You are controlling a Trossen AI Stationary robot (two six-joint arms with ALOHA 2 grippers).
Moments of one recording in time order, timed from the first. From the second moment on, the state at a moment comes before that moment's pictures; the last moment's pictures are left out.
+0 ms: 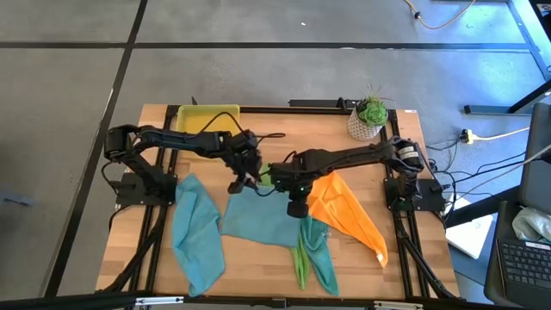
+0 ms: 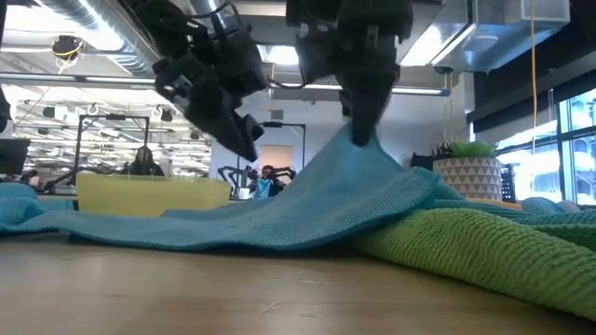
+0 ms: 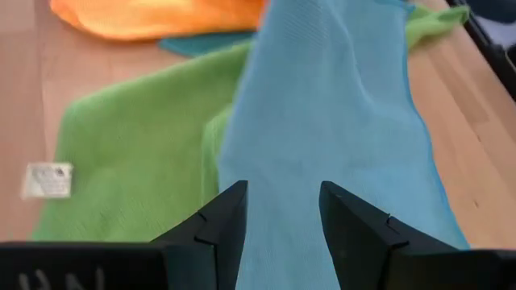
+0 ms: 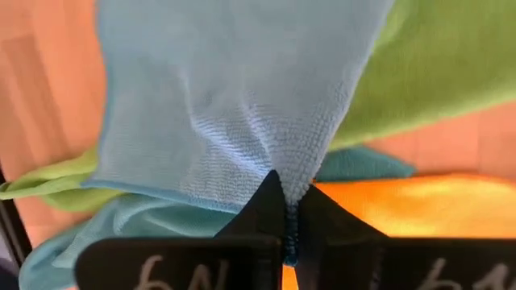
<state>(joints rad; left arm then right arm) 0.28 1.56 0.89 -0.28 0.54 0.33 0.06 1.97 1.65 -1.06 -0.18 0.21</state>
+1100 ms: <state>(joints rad) 0.23 1.65 0.94 0.17 0.83 0.03 0.09 1.97 1.79 -1.09 -0.12 0.12</state>
